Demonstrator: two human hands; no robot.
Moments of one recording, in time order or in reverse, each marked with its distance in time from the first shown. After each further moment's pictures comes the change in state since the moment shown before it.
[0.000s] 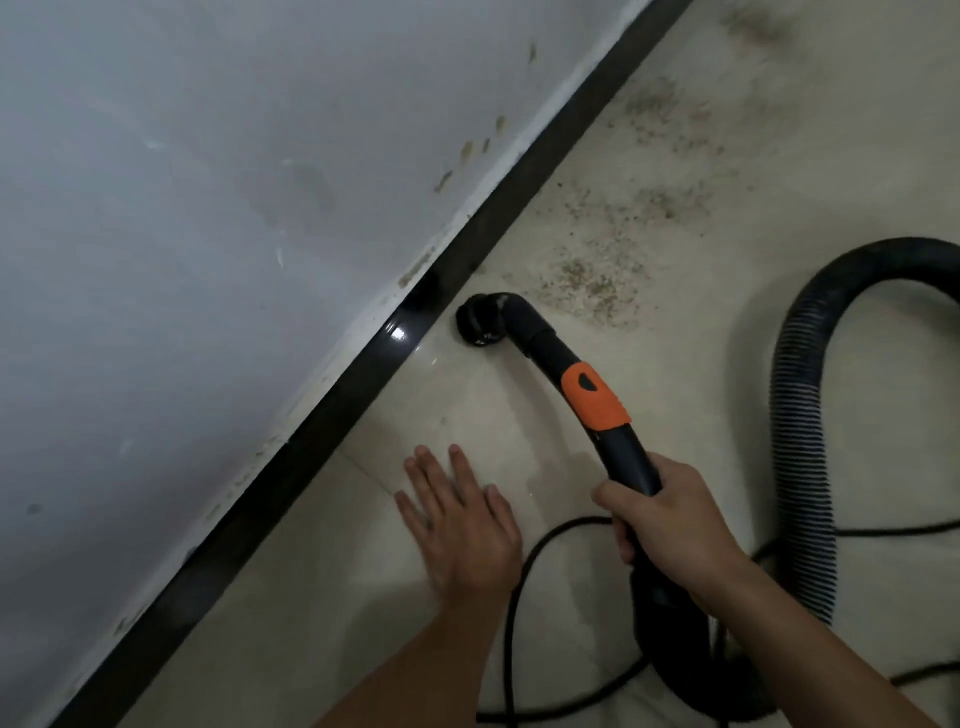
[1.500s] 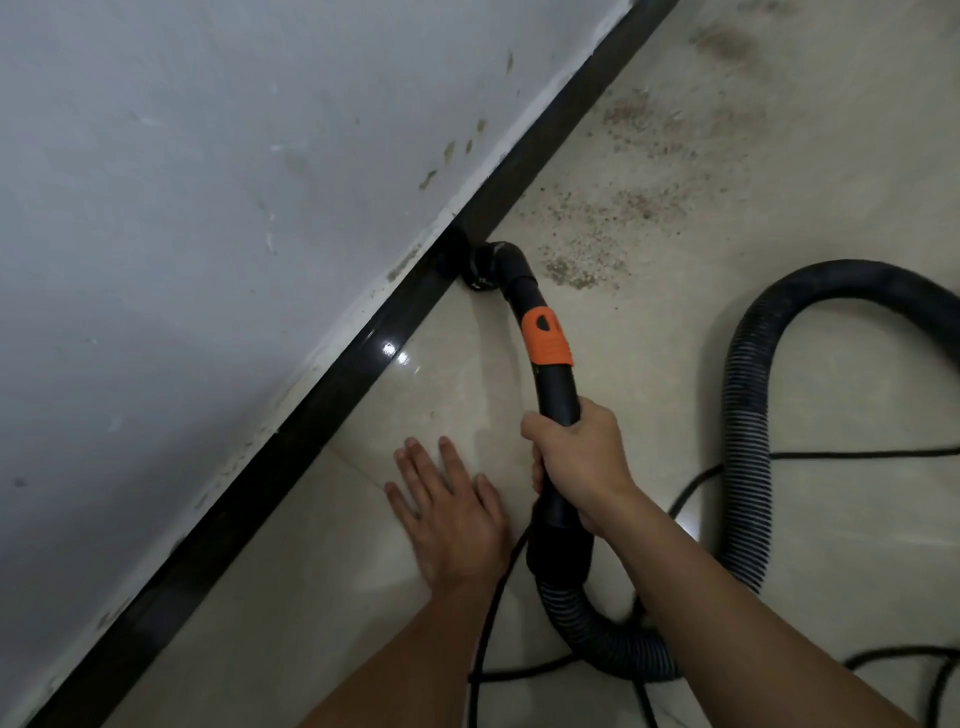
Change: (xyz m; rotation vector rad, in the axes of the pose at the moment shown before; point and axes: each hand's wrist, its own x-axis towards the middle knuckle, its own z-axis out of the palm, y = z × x) left_hand 0.002 0.003 -0.005 -0.035 0.013 -0.008; right_hand 0.030 -0.016 0.060 0.174 0.128 -0.034
